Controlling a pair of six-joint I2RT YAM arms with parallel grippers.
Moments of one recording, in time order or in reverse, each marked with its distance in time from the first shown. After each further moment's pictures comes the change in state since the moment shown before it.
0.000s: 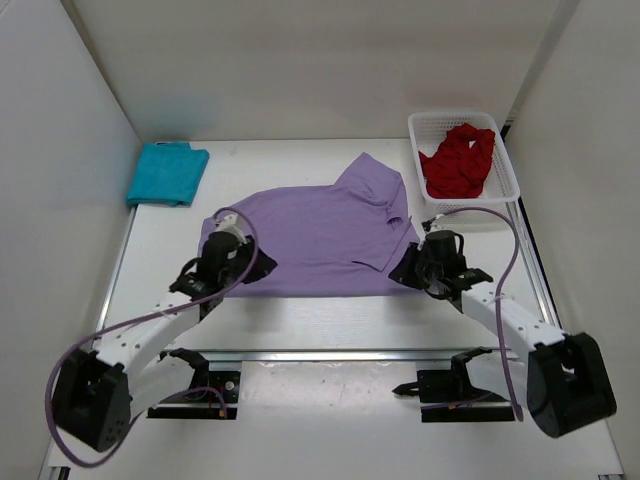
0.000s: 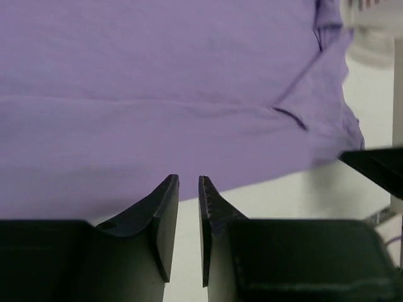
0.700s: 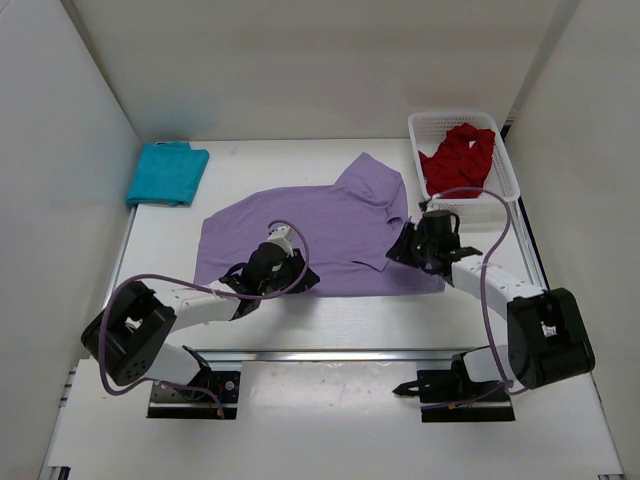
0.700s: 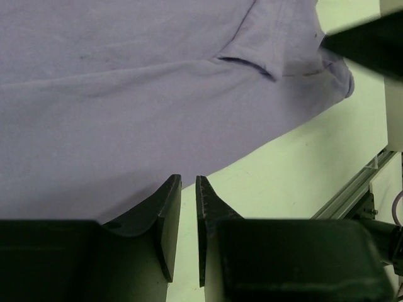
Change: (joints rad) left arm -0.340 0.403 -0.011 0.437 -0.002 -0.063; right arm -0.027 0.273 0.122 0.137 -0.018 -0.056
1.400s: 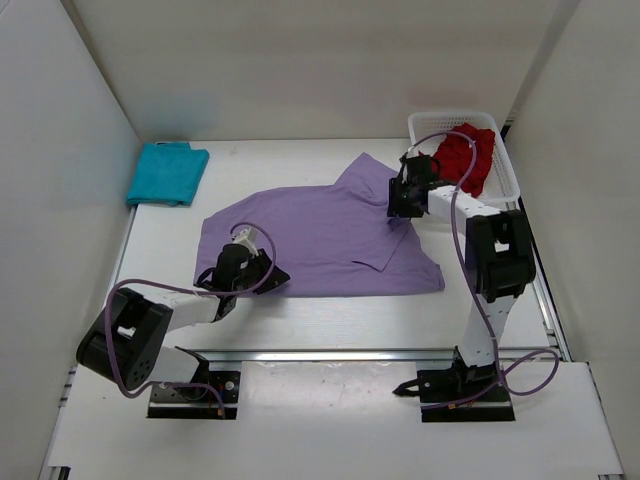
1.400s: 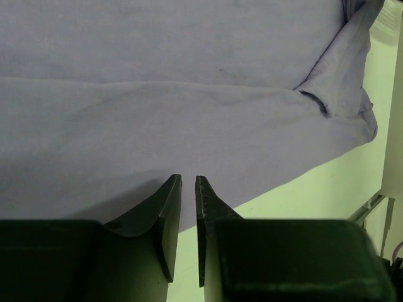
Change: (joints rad) left arm 0.279 -0.031 -0.150 0.072 0.136 -0.025; right arm -0.076 0.581 0.713 -0.271 0.136 -0.333
